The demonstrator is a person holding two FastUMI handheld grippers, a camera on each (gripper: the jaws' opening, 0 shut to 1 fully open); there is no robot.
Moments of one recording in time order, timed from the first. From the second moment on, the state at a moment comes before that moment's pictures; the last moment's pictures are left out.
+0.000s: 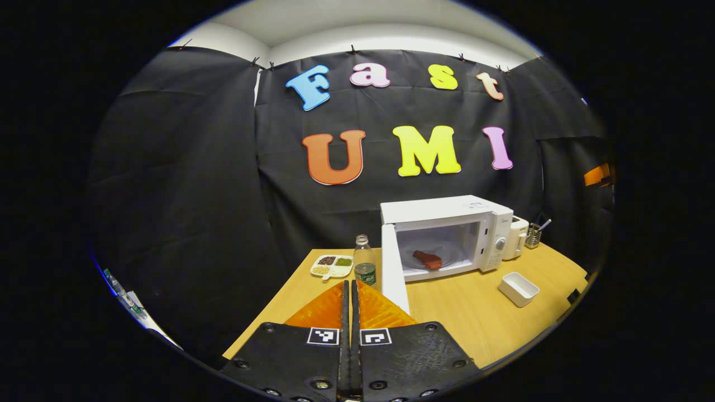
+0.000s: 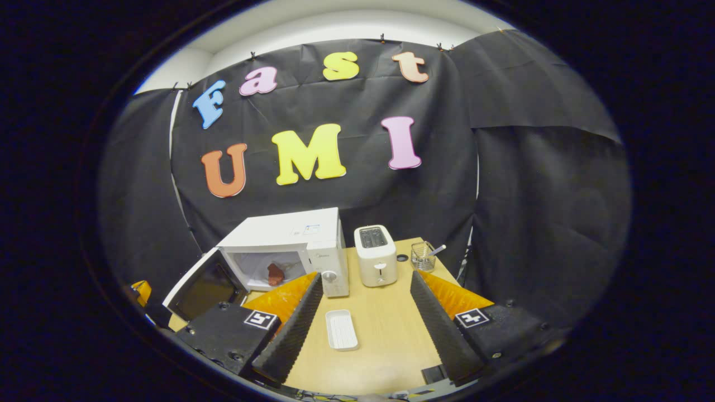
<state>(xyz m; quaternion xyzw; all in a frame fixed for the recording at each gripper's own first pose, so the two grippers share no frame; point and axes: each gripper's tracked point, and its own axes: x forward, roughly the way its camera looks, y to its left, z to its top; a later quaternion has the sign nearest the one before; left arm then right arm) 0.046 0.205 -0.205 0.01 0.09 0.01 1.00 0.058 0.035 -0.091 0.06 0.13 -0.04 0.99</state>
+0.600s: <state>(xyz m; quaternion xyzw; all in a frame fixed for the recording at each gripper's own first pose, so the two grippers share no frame) 0.066 0.231 -0.323 -0.01 0.17 0.04 0.98 0.031 0.024 -0.095 0.07 0.16 -0.03 0.98</state>
